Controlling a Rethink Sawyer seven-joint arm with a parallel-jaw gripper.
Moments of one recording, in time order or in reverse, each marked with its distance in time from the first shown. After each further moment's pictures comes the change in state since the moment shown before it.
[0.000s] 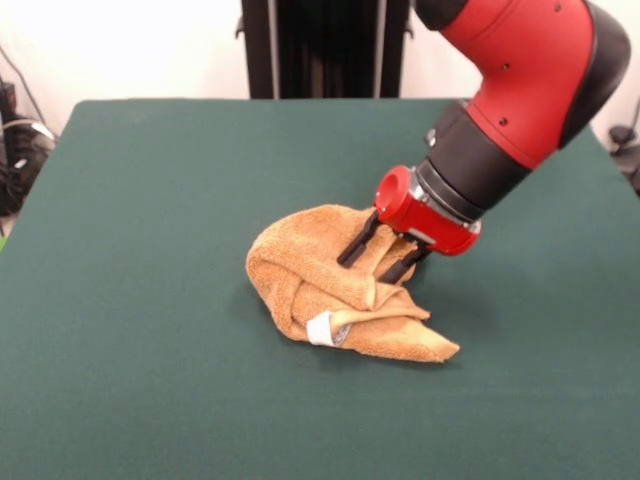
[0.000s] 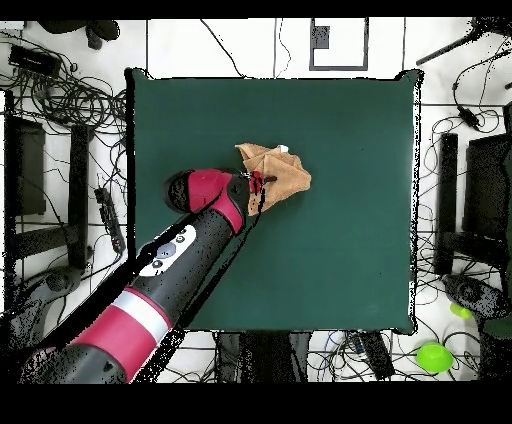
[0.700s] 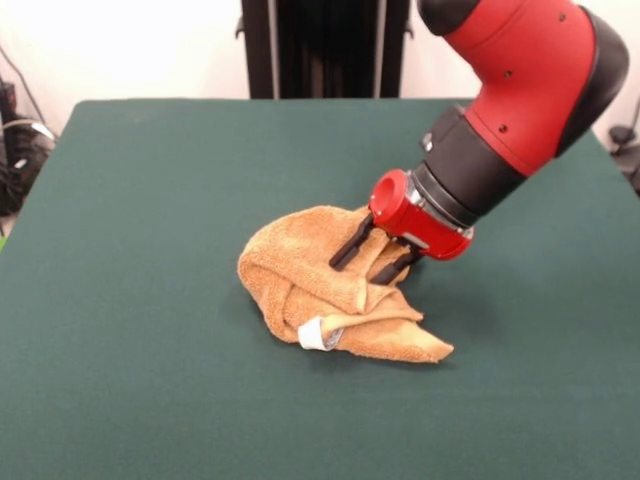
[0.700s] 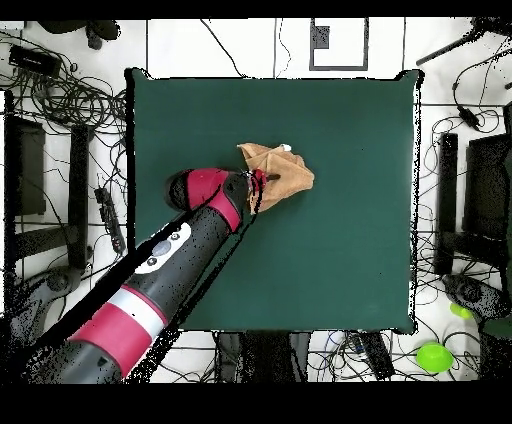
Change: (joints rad) arm 0.005 0.042 -0.048 -0.026 0.000 0.002 0.000
